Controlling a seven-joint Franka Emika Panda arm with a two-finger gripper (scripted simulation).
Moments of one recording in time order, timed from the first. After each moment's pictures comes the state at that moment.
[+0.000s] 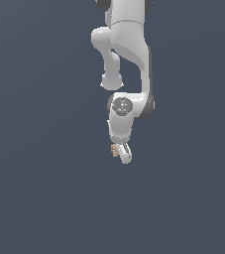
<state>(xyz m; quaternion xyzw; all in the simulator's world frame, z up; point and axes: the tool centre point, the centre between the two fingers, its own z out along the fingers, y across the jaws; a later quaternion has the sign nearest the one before) -0.010 0.034 0.039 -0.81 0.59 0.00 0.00</state>
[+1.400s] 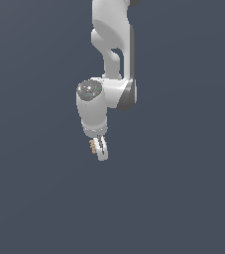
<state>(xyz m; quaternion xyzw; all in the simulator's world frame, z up) 0.010 -0.060 0.115 -0.81 0.59 0.00 0.00</state>
